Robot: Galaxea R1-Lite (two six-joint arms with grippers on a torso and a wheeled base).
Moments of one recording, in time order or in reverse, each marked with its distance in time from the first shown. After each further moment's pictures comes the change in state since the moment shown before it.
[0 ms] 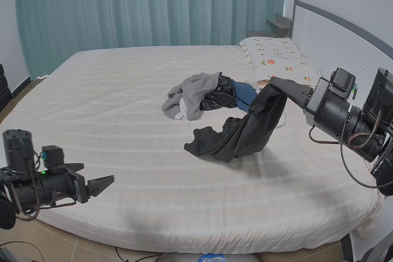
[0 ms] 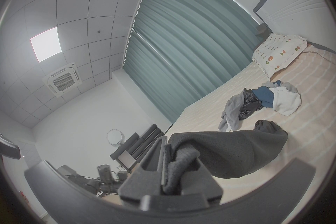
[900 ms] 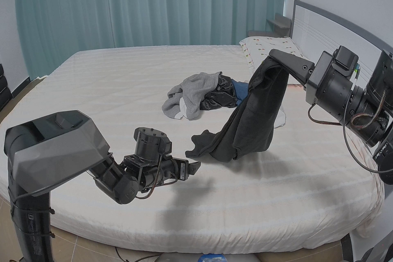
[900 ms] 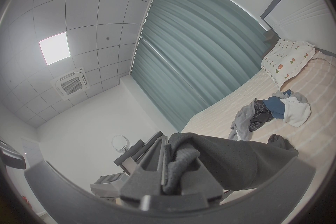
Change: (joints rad) left arm -0.285 0.876 -0.600 -0.255 0.191 -0.167; right arm 0.008 0.012 -0.106 0.000 -0.002 0.002
